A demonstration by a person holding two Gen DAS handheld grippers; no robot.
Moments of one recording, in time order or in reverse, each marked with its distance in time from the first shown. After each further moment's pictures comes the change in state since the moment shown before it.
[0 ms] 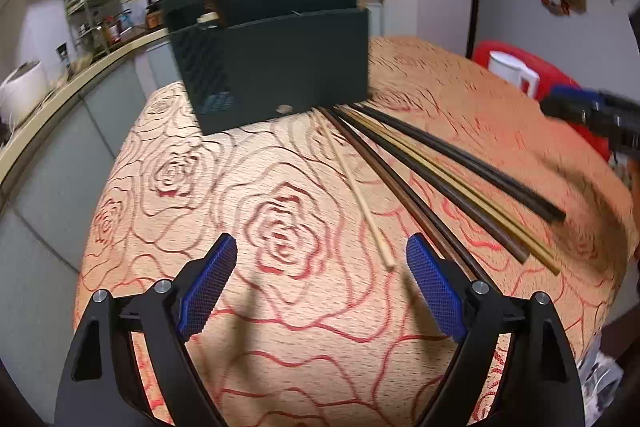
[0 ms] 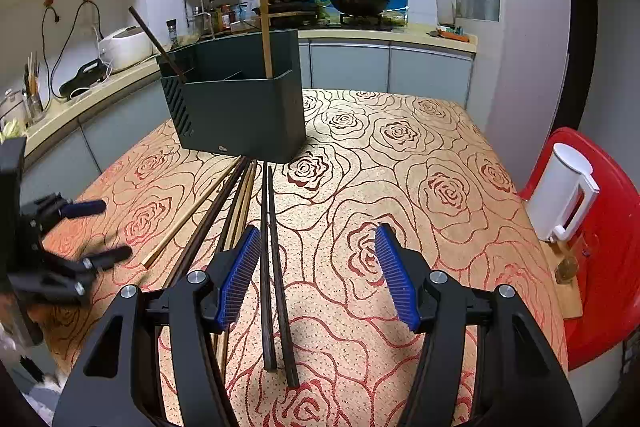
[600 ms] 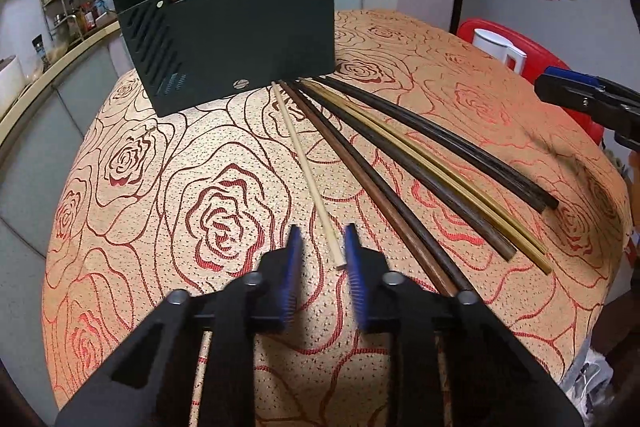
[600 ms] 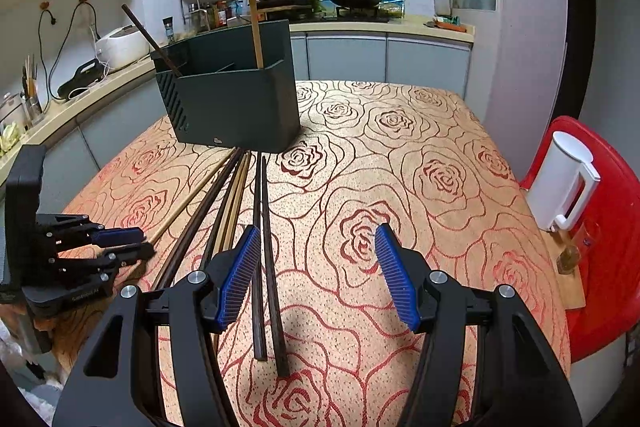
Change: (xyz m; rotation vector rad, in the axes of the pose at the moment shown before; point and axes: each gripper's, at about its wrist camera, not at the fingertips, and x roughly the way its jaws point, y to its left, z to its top) left arm 0.021 -0.020 0.002 0.013 0.086 -0.062; right arm 0.002 -0.009 -0.008 0.018 0.028 0.009
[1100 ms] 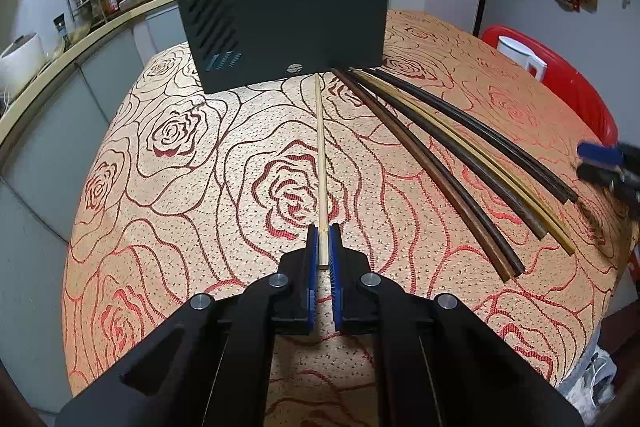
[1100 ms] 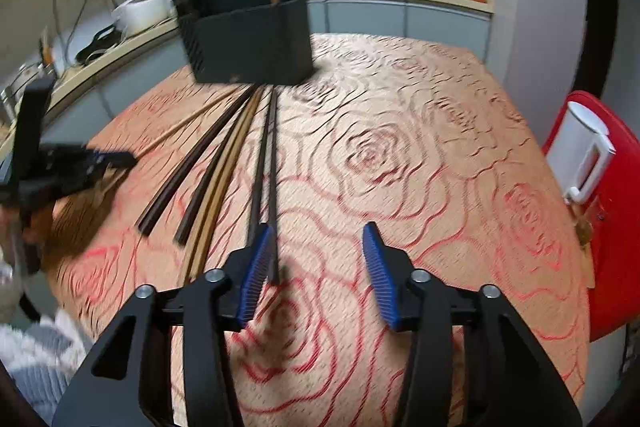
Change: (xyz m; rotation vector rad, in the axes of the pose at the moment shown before) left arm -0.010 0.039 -0.013 -0.073 0.013 0.038; right arm -0.004 -0.007 -0.054 -0.056 0.120 0.086
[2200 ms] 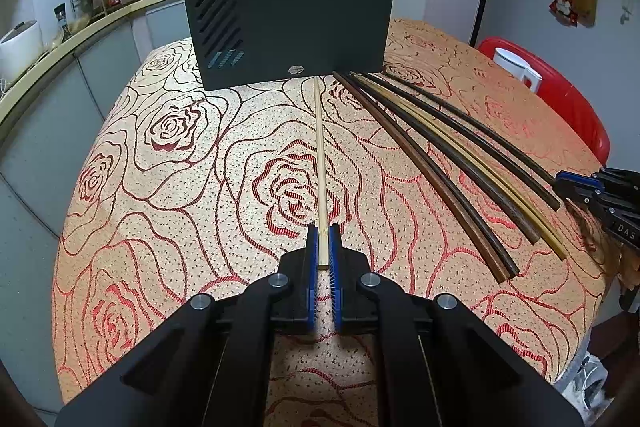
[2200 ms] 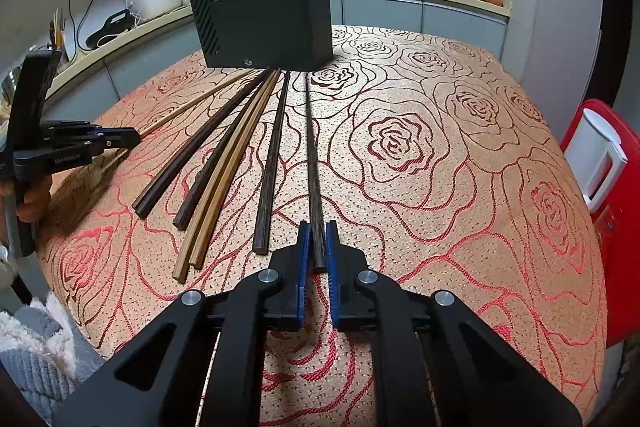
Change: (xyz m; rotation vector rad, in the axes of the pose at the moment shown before) left arm -0.003 0.007 -0.003 -0.030 -0.016 -0.035; right arm 0.015 0.007 -0.004 -0.031 0.010 0.019
